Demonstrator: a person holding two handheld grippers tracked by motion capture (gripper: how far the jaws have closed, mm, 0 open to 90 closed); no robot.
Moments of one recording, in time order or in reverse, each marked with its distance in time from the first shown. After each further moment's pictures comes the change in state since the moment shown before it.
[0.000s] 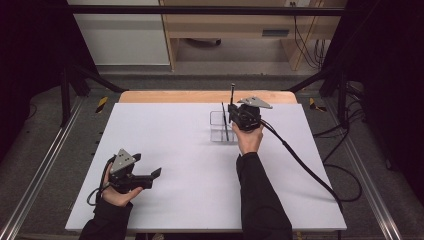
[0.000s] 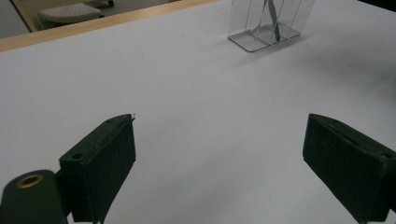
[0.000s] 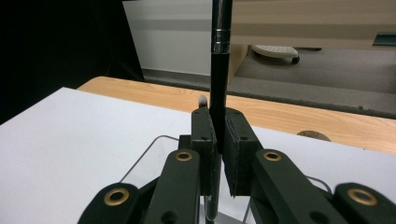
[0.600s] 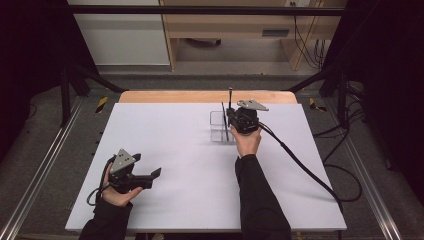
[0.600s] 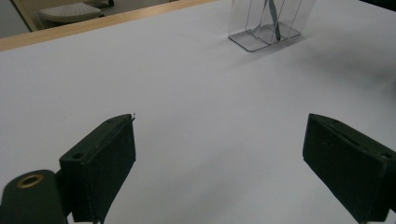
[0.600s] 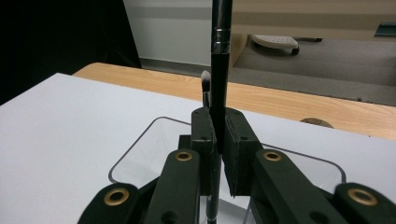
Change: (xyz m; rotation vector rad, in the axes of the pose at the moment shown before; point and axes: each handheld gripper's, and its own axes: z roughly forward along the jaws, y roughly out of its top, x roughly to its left) left arm 0.000 0.000 0.000 0.002 0.000 -0.002; right arm 0.003 -0.011 0.006 0.039 -0.009 -0.014
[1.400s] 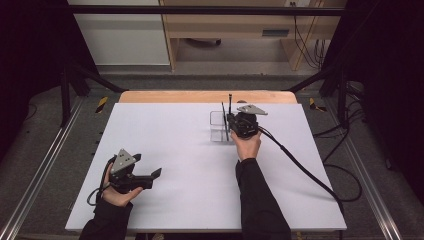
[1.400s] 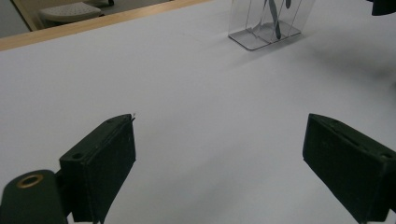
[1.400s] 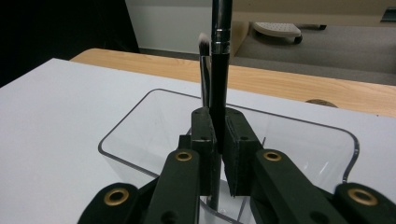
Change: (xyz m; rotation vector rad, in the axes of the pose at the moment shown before) left arm 0.000 0.000 0.001 0.003 0.002 0.005; right arm -0.002 -0.017 0.004 0.038 0.004 0.006
